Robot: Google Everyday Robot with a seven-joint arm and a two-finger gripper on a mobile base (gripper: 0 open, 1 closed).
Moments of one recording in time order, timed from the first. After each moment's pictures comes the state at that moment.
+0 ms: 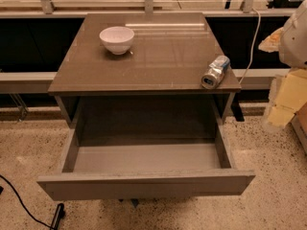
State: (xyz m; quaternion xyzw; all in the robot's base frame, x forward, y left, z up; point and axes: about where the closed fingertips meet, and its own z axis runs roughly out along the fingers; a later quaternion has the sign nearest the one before) arm 0.438 -0.217 0.976 -0.60 0.78 -0.03 0.16
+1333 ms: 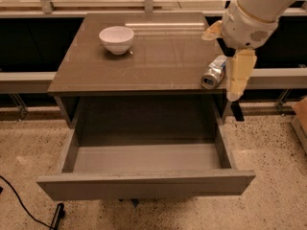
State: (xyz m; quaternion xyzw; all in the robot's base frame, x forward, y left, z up) arm 0.544 -0.168 0.944 -0.75 0.64 -0.01 0.15
